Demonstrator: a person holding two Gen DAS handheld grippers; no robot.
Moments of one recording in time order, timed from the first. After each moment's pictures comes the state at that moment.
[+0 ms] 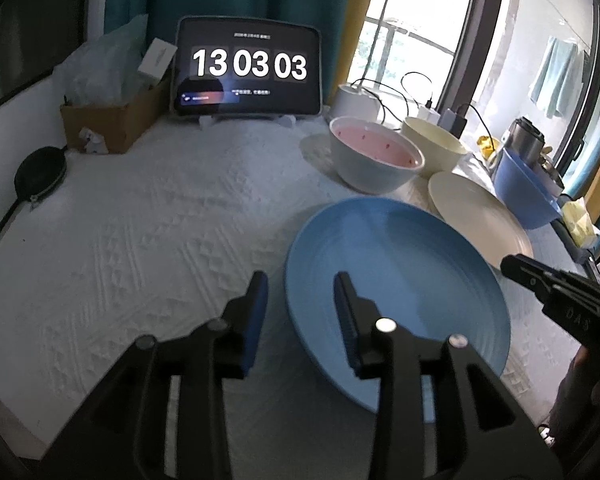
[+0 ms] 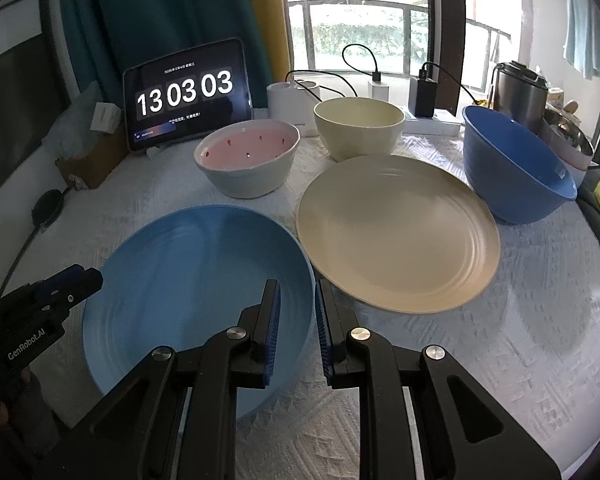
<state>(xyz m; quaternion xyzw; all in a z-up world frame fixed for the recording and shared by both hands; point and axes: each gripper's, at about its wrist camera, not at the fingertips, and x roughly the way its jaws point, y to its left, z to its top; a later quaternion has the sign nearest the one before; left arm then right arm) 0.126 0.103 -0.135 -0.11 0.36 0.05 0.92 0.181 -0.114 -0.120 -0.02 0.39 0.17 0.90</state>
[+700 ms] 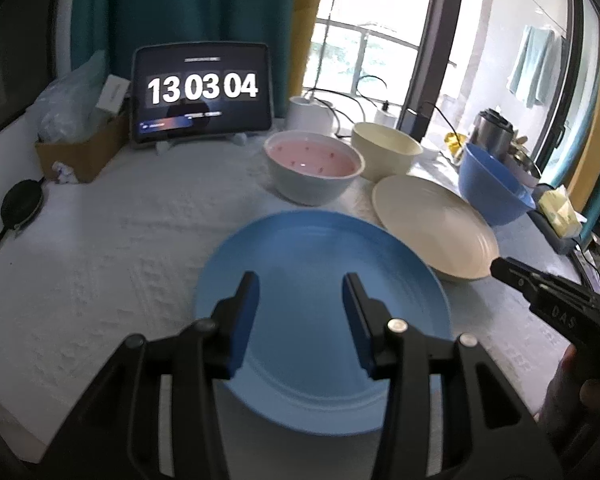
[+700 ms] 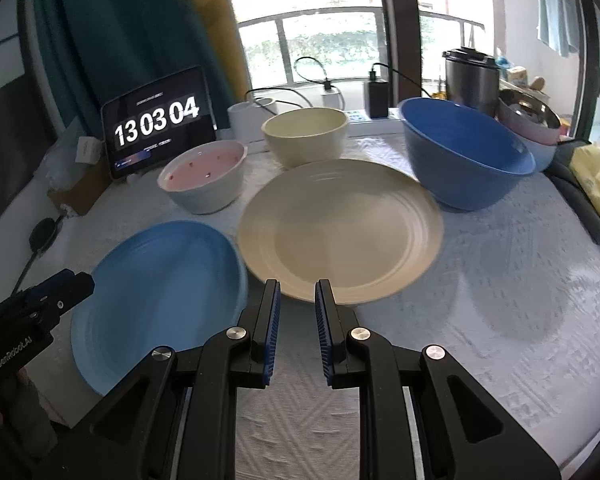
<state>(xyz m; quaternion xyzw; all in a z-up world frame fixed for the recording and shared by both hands) 0.130 0.043 -0.113 -0.08 0.35 0.02 0.93 0.175 -0.175 -0.117 0.02 0.37 0.15 0.92</state>
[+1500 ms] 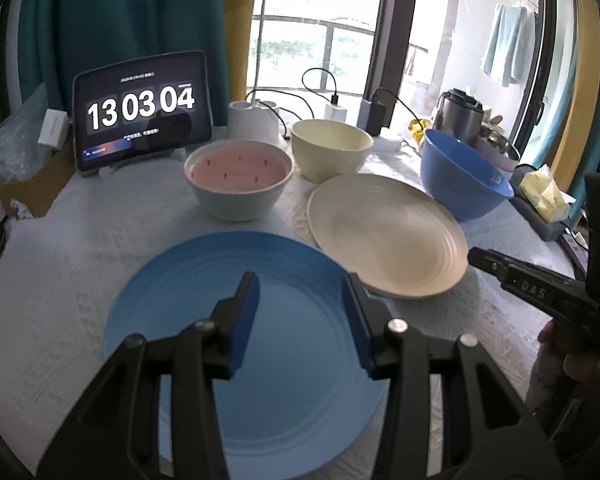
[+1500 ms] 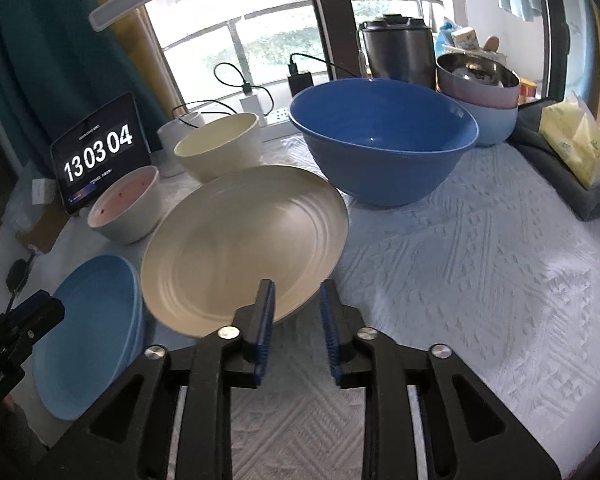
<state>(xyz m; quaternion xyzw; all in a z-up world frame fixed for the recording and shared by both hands) 0.169 -0.016 -0.111 -0.05 0.35 -0.02 0.93 0.221 -0.249 -0.137 0.08 0.39 0.11 0.91</state>
